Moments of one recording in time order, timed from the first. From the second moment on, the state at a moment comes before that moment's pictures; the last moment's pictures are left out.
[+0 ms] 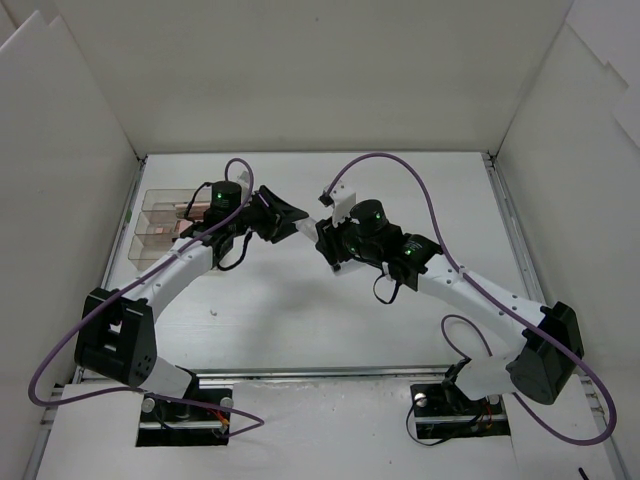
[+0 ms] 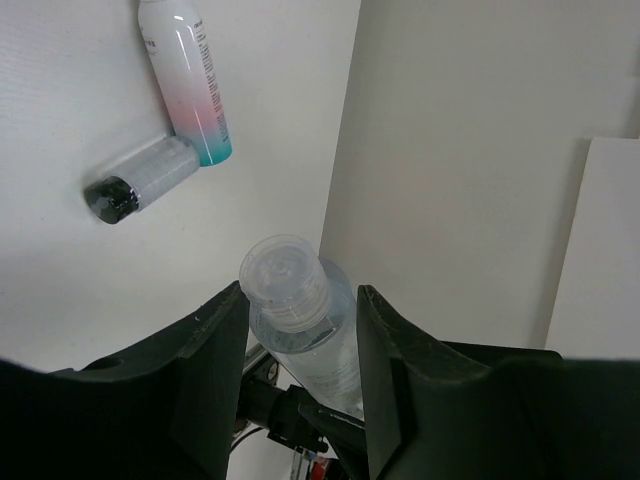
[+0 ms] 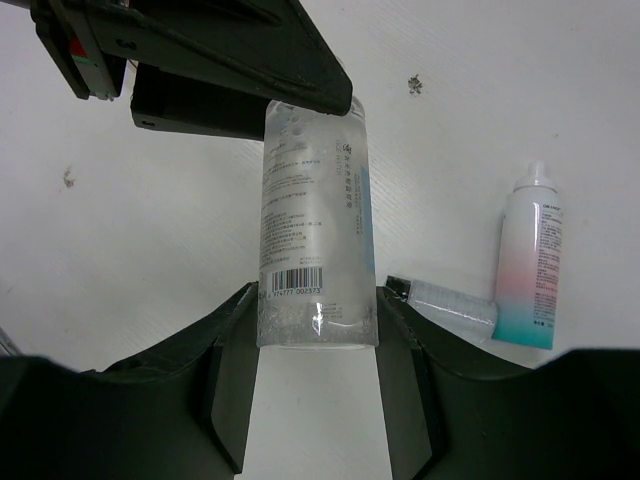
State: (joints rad) left arm -0.35 1.48 1.05 -0.01 0.54 -1.24; right arm 0.77 1.35 1.10 -0.24 -0.01 0.07
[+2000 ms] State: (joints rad) left arm -0.25 1.39 1.17 -0.23 0.32 -0.92; right arm 0.80 1.31 1.12 -0.30 0.17 0.09
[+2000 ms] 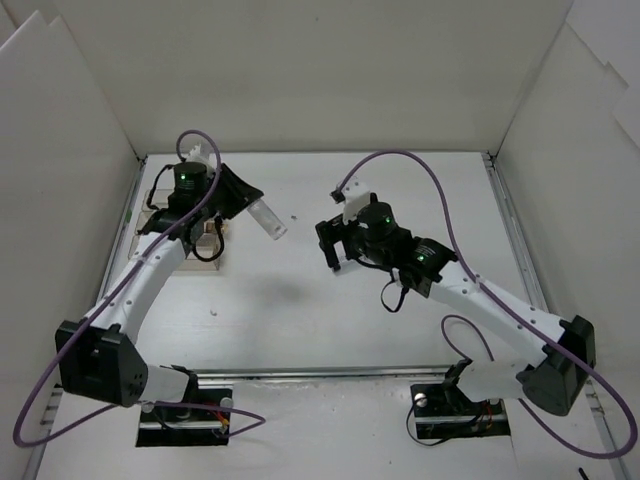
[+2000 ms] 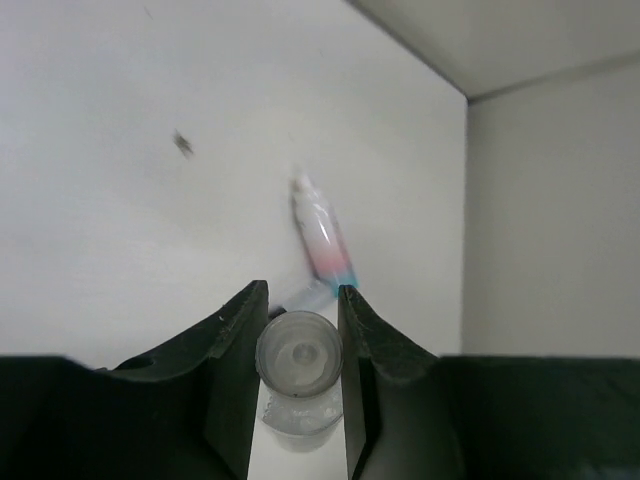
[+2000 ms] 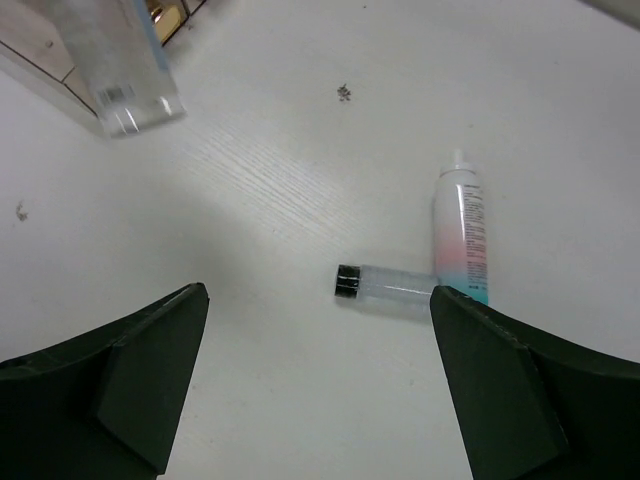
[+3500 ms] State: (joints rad) left arm -0.13 1.52 0.84 0.21 -0.47 -0.23; right arm 0.63 1.02 0.93 -0.51 0.23 0.13
